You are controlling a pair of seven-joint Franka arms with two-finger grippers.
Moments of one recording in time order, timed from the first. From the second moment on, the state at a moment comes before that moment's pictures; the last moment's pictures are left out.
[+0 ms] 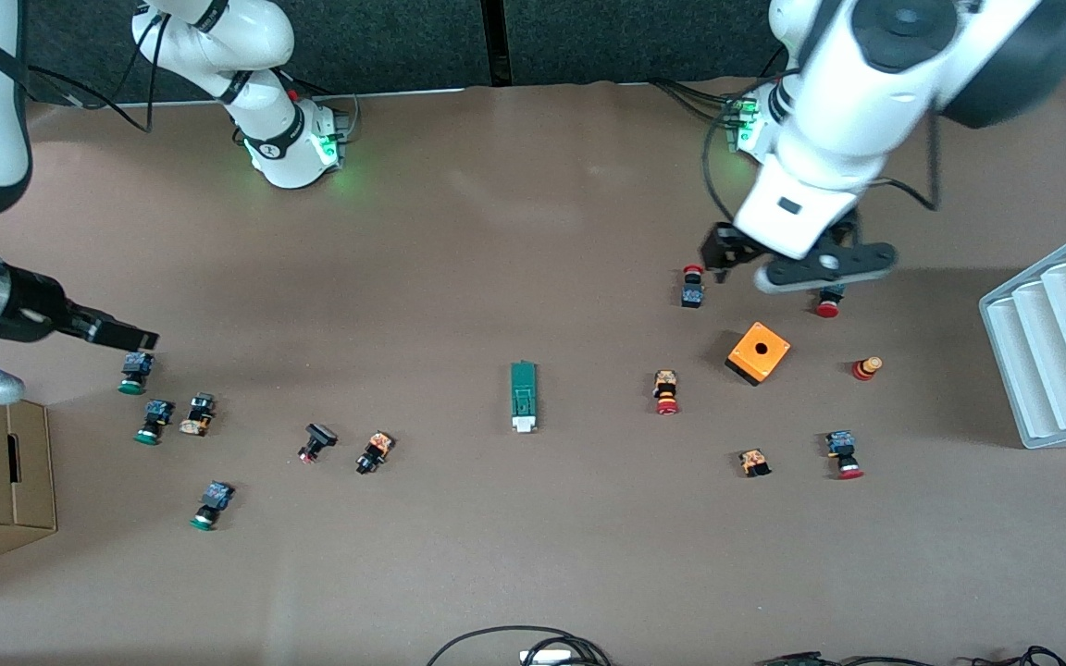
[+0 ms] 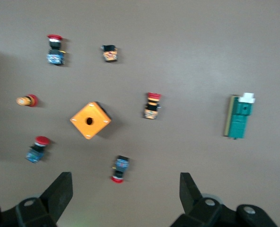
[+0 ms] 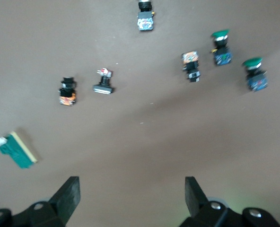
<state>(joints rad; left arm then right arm) -0.06 0.05 -0.47 -1.63 0.04 1.70 -0.69 -0.04 0.16 -0.01 -1.56 0.16 1.55 0.44</state>
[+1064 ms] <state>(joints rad) -0.23 0.40 -0.84 -1.64 0.76 1.88 -1.61 0.06 0.38 -0.01 -1.36 0.51 1.60 1.13</state>
